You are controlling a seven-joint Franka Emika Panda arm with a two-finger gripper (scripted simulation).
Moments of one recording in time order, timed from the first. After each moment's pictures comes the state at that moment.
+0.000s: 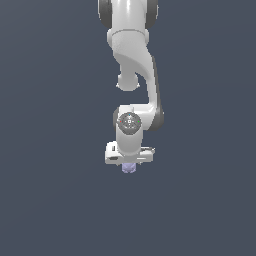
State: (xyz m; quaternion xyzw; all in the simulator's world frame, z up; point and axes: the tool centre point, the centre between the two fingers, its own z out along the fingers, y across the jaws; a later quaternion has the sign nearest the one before) arm 0.059 0.004 0.041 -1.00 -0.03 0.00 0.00
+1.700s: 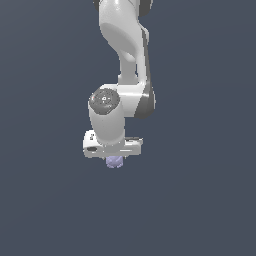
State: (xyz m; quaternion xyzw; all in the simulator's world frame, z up) arm 0.072 -0.053 0.132 -1.00 -0.03 0.00 0.00
